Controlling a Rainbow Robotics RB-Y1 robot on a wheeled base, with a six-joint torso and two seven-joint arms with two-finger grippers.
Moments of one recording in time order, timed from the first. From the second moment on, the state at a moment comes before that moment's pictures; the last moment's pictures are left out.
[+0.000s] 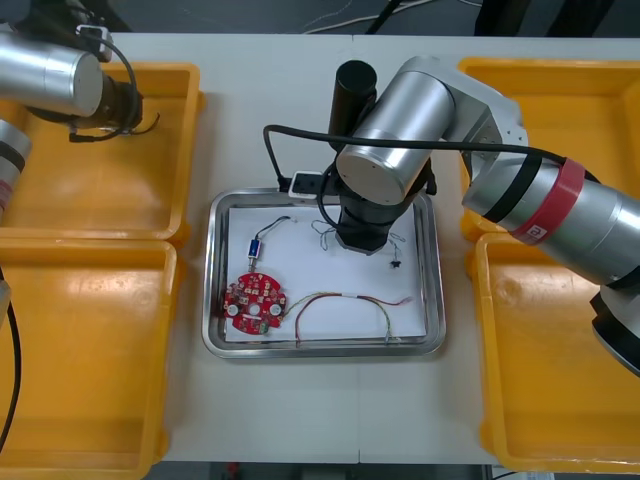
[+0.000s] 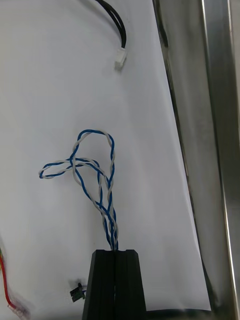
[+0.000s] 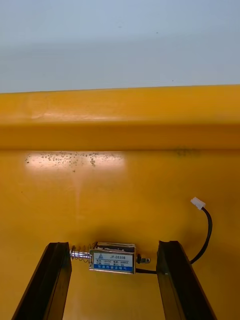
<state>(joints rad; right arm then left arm) -1.03 -0.47 0.82 -1.51 -0.76 1.55 1.88 -0.90 0.58 -0.12 -1.01 0.35 1.02 -1.40</state>
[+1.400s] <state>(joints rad) -1.03 -0.44 0.56 -1.58 -0.78 1.86 1.85 -0.91 0.58 -0.14 -0.91 0.42 0.99 -1.52</state>
